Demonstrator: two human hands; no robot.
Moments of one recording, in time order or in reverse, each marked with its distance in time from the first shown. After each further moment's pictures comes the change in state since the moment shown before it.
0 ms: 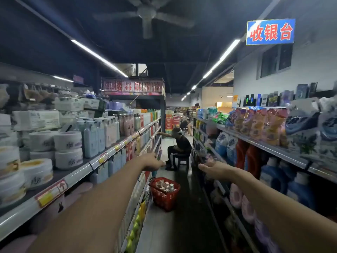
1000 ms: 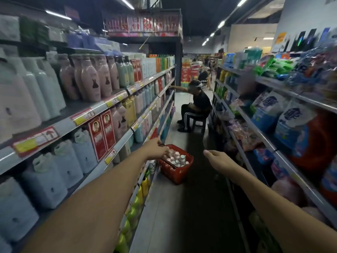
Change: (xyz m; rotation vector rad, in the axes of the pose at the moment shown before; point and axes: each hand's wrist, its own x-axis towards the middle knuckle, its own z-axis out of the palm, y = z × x) left_hand 0.536 -0.075 0.122 -0.284 -0.043 -0.166; right_hand 0.577 0.065 0.119 0.422 -0.047 0.081
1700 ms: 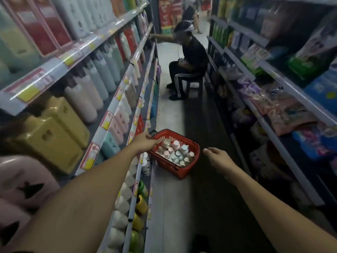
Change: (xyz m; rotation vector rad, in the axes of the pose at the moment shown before) left_hand 0.607 -0.094 0.044 -0.016 -0.164 -0.174; right_hand 0.547 0.050 0.119 0.351 -0.030 0.347
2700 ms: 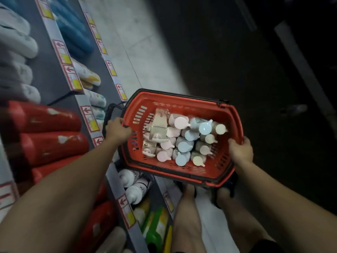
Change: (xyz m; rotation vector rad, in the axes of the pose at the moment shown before) left_hand 0.778 -0.215 0.239 0.436 -0.206 -0.205; right_hand 0.638 0.234 0.227 0.262 0.538 0.909
